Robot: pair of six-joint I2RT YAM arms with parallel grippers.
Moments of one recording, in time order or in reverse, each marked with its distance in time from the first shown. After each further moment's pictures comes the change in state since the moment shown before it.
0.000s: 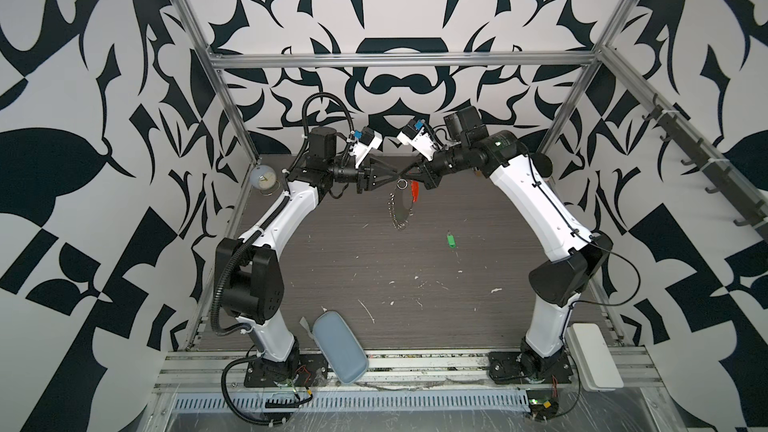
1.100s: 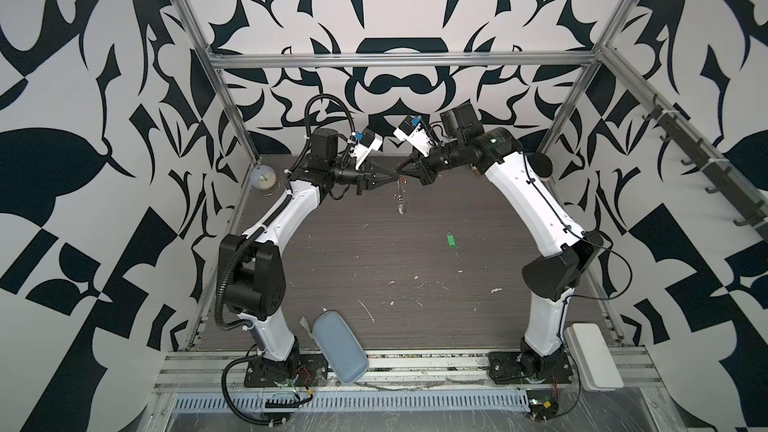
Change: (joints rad) left arm -0.002 0.024 0.000 -0.006 0.059 -0.024; right arm 0.008 0.055 0.070 0.002 0.005 0.007
